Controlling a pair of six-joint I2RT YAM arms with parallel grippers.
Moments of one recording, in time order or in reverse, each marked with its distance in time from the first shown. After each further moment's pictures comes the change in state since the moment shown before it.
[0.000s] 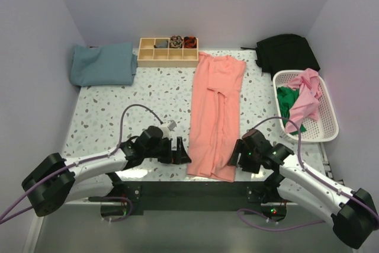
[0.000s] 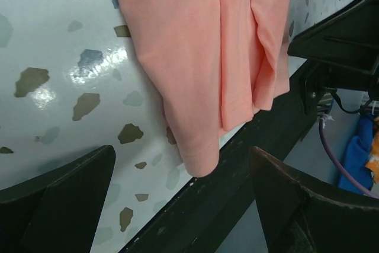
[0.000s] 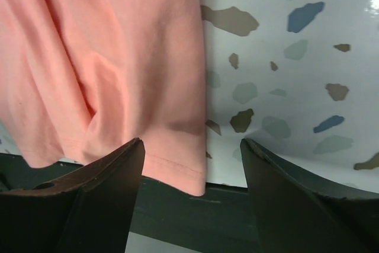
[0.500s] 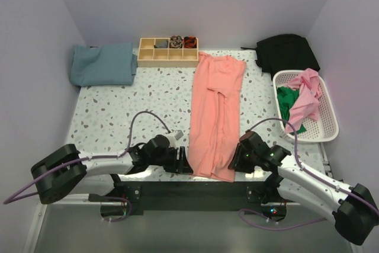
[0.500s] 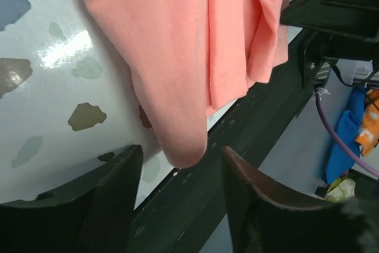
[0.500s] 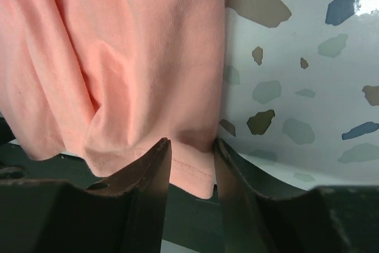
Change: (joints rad) left arm -0.138 0.096 -0.055 0.162 0.021 -0.104; right arm 0.054 0.027 -0.034 0.087 -0.034 0.029
